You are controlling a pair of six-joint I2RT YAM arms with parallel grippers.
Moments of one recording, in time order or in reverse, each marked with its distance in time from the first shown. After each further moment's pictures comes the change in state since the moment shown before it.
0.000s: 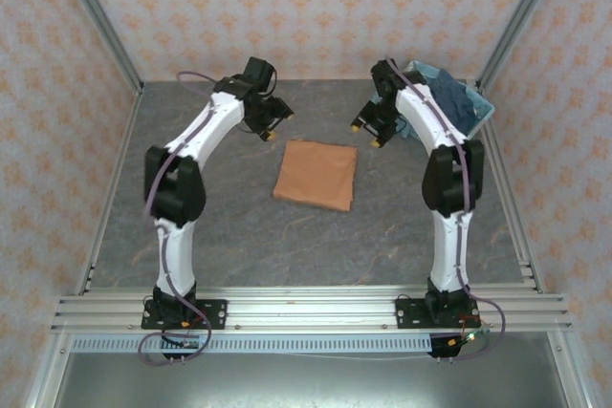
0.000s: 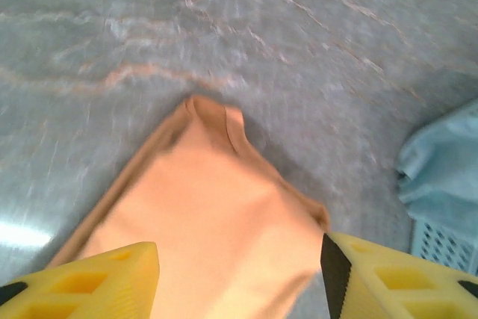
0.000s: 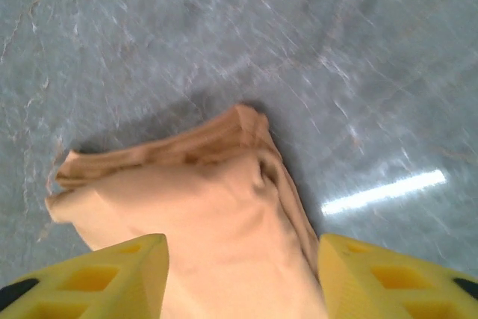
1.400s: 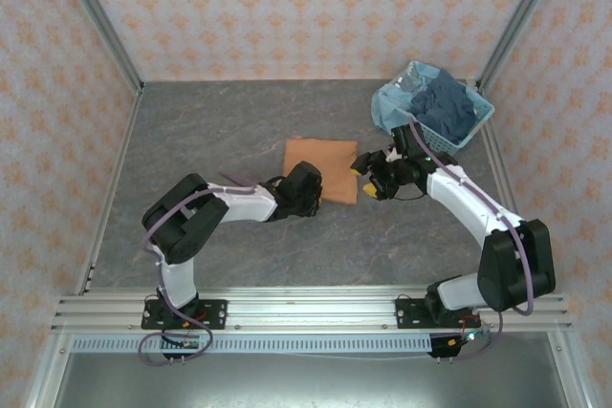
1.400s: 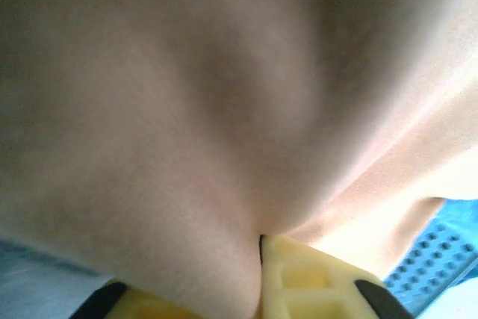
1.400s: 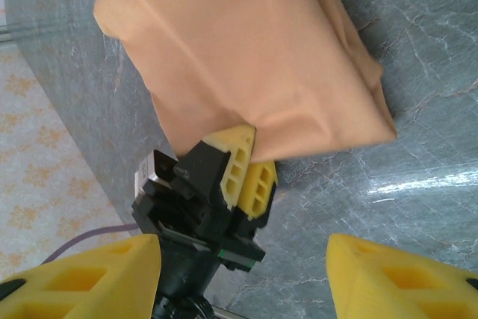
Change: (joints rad) left arm -0.420 -0.127 -0.899 0.998 -0.266 -0.945; right arm 0.055 -0.700 -0.962 0.593 -0.275 0.218
